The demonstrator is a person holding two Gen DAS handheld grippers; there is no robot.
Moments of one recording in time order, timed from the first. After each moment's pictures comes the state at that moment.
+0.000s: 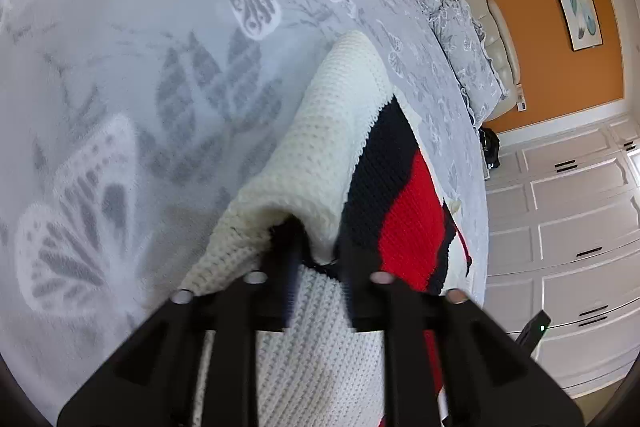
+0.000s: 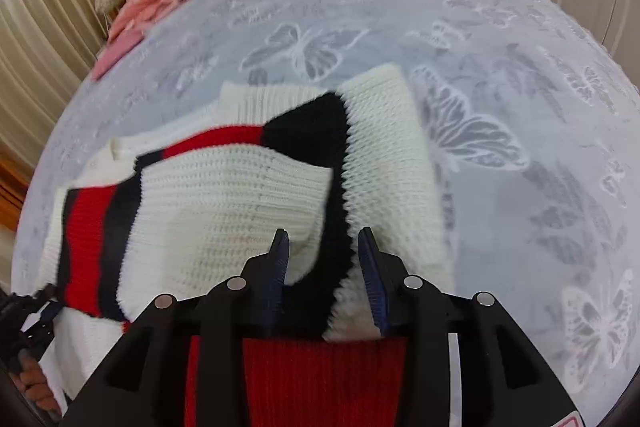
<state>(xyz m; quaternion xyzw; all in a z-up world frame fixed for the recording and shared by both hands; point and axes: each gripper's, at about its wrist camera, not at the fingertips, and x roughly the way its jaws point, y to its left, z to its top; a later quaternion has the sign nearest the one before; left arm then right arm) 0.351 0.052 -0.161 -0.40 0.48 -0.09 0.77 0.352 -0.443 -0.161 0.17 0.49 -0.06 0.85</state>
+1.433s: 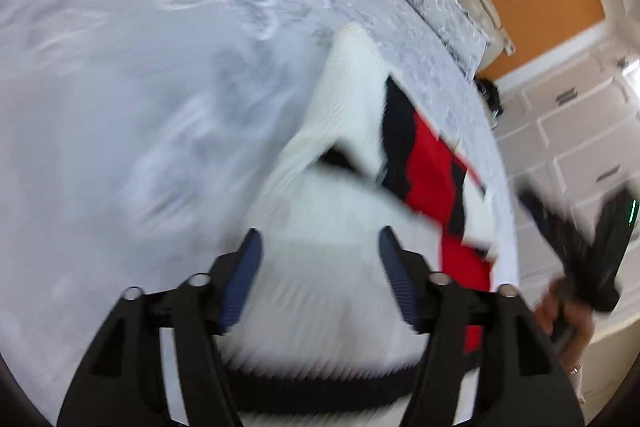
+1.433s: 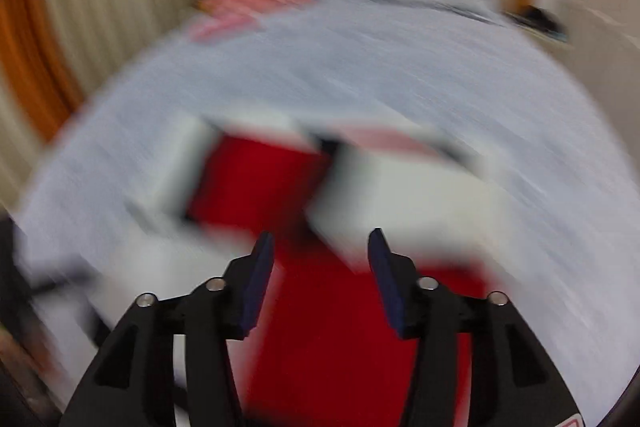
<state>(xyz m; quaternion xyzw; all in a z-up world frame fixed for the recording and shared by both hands) 0.253 0.086 -0.132 -0.27 0.50 -0.13 0.81 0.163 -0.387 -0.088 0.03 0.49 -0.03 0.87</state>
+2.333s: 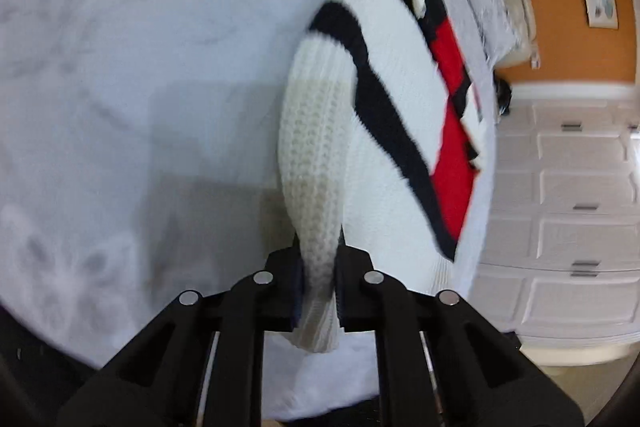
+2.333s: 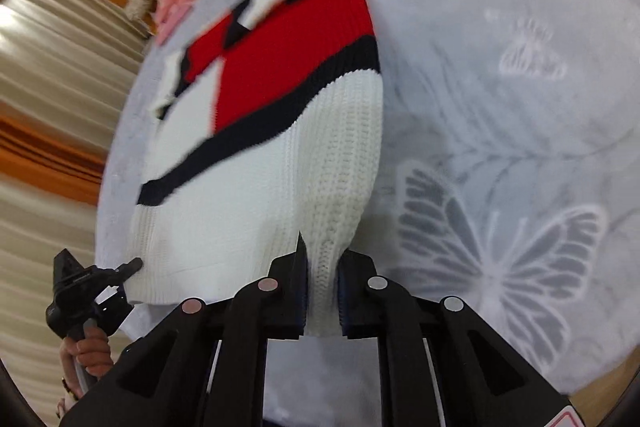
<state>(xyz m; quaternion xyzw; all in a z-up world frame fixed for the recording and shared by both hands) 0.081 0.080 -0.155 -0.41 0.57 -0.10 0.70 -0.010 -0.384 -0.123 0.31 0.50 0.02 0.81</state>
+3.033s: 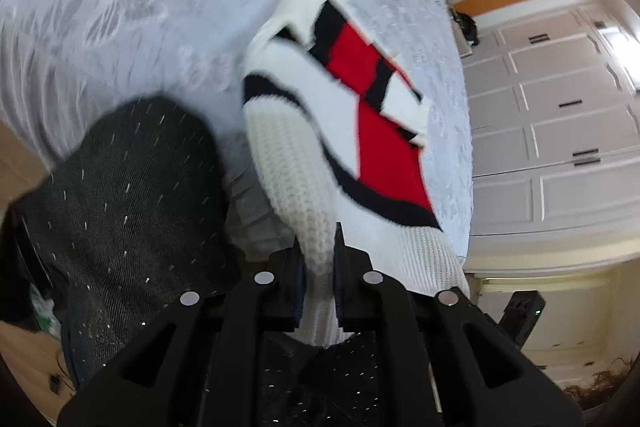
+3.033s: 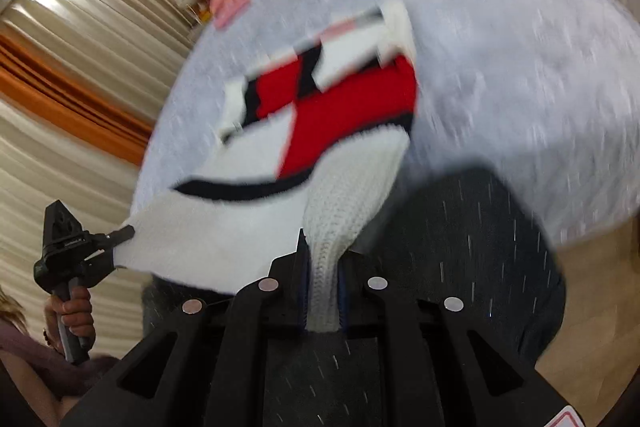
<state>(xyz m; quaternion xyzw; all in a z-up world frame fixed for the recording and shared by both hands) -0.134 0.112 0.004 -0.29 0.58 -0.18 0.74 -0.208 -0.385 0.003 0.29 0.45 0.07 0.84</state>
